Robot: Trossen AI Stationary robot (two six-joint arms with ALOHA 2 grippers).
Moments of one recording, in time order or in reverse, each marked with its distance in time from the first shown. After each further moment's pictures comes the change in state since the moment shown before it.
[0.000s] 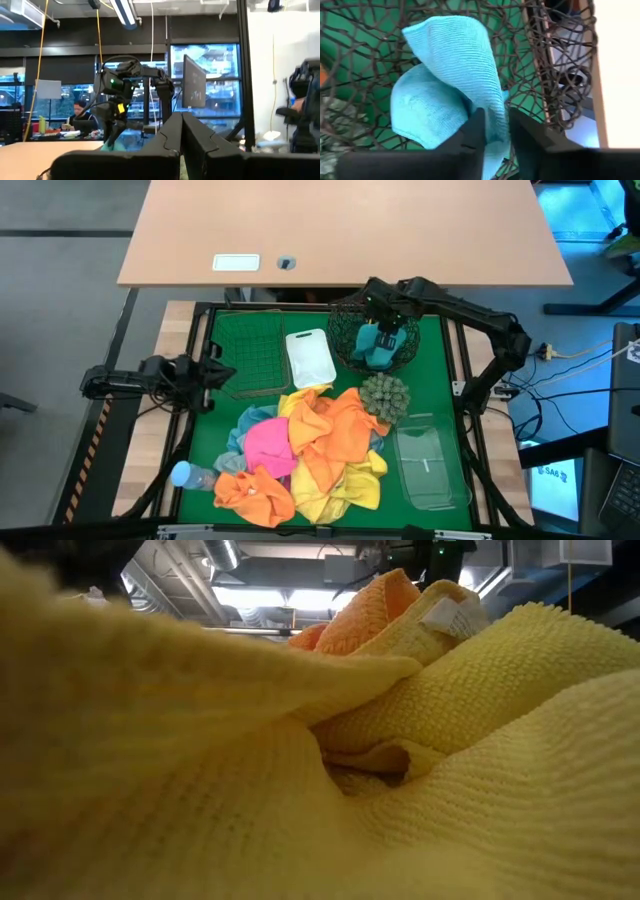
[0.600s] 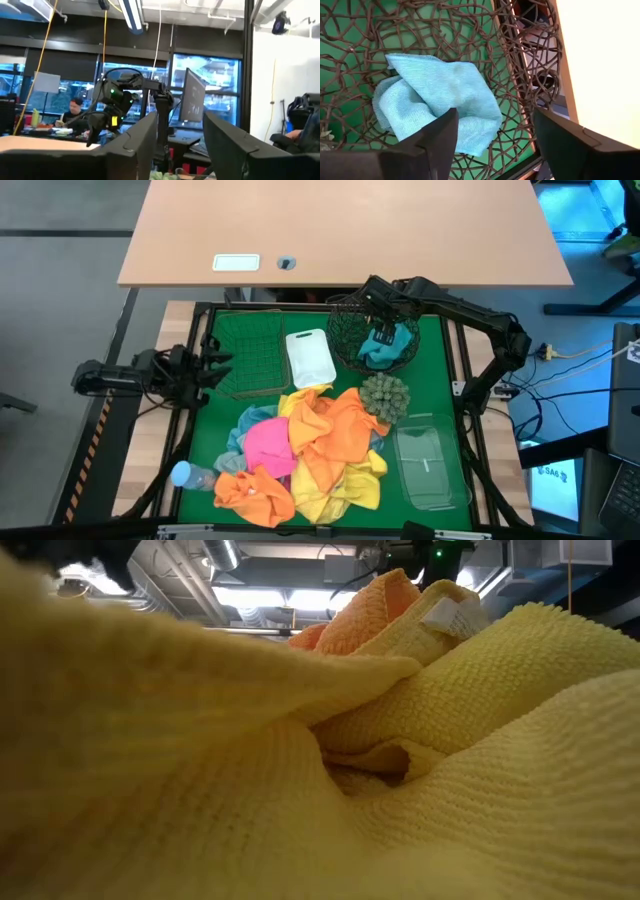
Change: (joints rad) left arm 0.000 0.170 0.149 0.030 -0.034 -0.084; right arm 0.000 0.000 0.000 0.046 0.095 -0.002
